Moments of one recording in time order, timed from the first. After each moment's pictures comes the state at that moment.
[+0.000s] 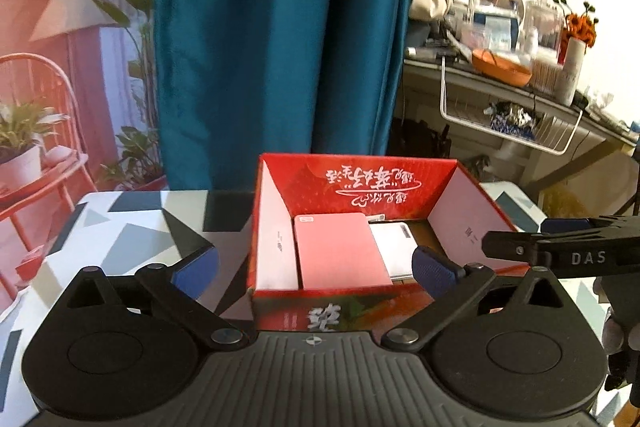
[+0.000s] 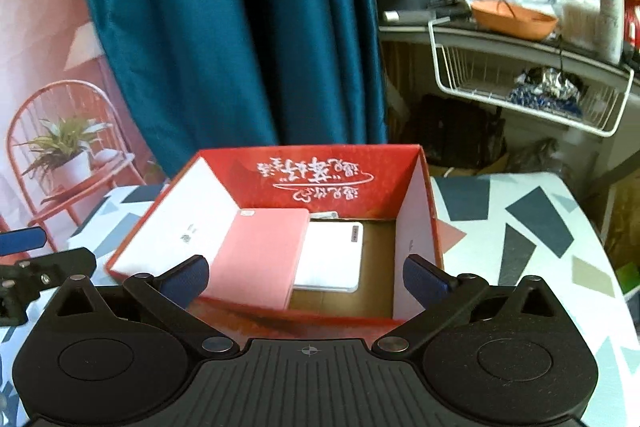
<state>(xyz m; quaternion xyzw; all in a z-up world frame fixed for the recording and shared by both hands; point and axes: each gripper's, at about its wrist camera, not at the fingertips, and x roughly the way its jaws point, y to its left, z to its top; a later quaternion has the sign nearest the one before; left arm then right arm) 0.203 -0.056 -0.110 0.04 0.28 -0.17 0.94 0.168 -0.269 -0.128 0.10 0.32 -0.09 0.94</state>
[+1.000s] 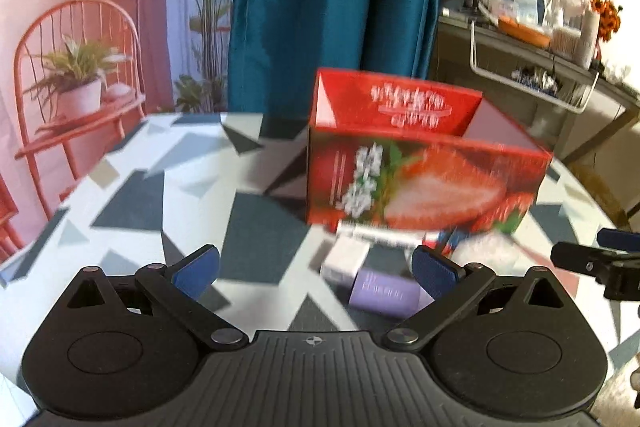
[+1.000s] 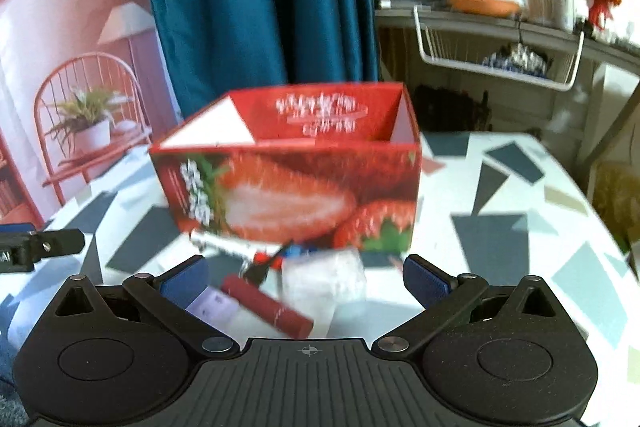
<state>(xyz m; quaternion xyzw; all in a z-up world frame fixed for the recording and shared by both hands) 0.104 -0.011 -0.180 0.03 0.32 -0.11 0.94 0.029 -0.217 -0.189 0.08 0.31 -0.09 0.94</state>
